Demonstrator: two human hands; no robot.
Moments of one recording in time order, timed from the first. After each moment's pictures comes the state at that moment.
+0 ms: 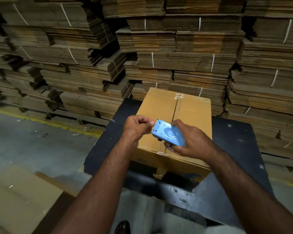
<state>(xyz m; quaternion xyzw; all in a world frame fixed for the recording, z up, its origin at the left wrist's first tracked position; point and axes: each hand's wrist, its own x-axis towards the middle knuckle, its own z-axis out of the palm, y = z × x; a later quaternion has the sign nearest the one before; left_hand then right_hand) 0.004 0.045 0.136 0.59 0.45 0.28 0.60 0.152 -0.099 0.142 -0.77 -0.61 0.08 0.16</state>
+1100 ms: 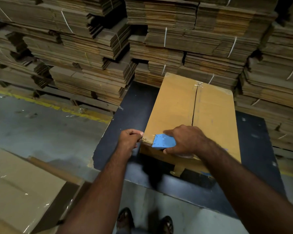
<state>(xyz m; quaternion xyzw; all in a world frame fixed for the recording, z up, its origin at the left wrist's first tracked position) -0.073 0.154 -0.018 0.52 0.55 0.19 0.62 0.094 0.030 0.089 -0.75 -0.64 0.09 -0.13</state>
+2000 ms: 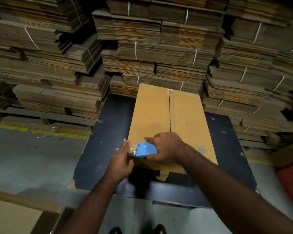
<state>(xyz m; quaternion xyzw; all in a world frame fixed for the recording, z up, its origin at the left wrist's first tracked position) -0.095 0.118 -0.030 0.86 0.32 0.12 0.38 0.081 0.021 0.092 -0.75 -0.64 0.05 -0.14</state>
